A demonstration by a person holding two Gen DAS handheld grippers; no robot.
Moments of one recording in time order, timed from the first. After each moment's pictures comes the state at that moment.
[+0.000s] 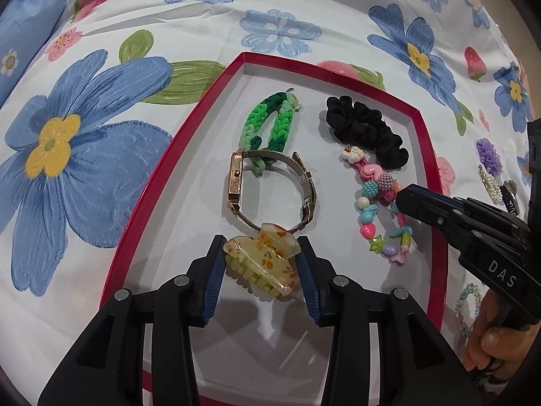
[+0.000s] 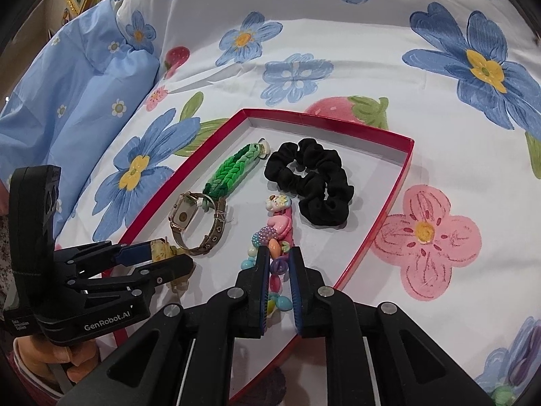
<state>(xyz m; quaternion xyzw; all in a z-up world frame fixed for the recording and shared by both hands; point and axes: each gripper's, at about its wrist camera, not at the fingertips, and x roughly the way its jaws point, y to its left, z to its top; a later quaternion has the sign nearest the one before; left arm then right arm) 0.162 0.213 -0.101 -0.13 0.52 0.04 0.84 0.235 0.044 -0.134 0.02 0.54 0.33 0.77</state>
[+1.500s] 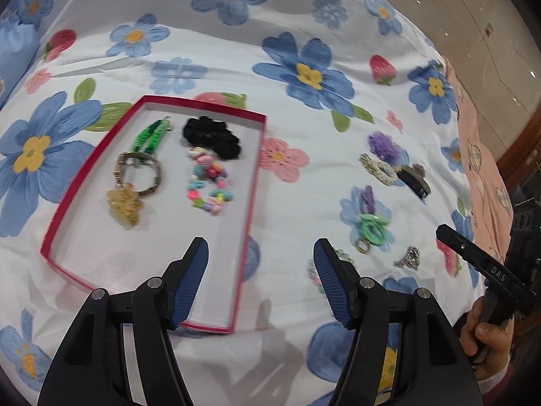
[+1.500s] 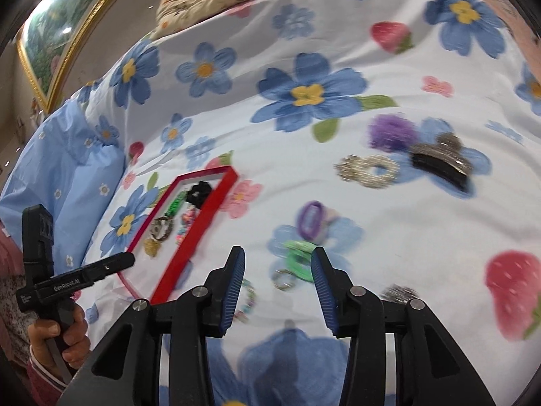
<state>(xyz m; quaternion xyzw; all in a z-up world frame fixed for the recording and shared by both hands) 0.086 0.097 -0.018 -0.15 0.45 -0.05 0.88 0.133 -0.198 -0.048 0.14 0.47 0.19 0.85</state>
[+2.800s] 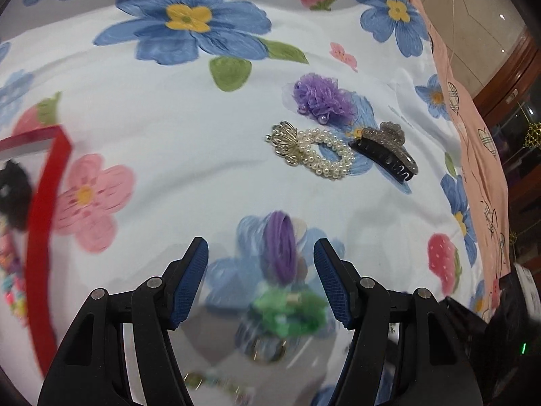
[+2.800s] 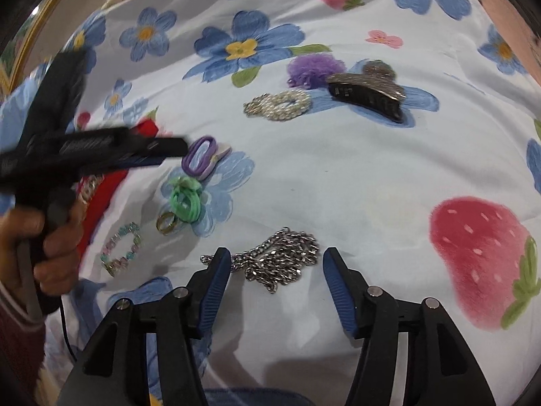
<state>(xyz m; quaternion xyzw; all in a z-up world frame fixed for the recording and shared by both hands) 0.236 -0.064 -0.076 -0.08 0.52 -0.18 0.83 0.126 -0.246 -0.121 0.07 0.53 0.13 0.83</state>
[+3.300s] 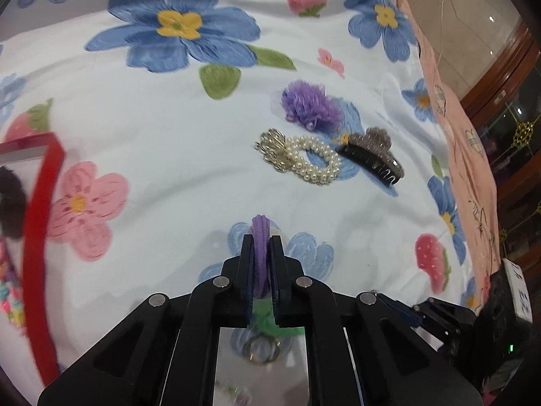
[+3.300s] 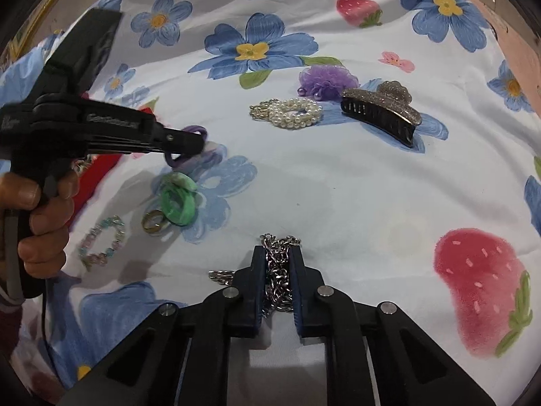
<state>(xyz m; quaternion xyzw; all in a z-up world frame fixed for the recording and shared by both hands) 0.225 -0.050 -0.063 -0.10 0.50 -0.20 0.84 0.131 -0.235 -0.123 0.03 0.51 0.13 0.85</state>
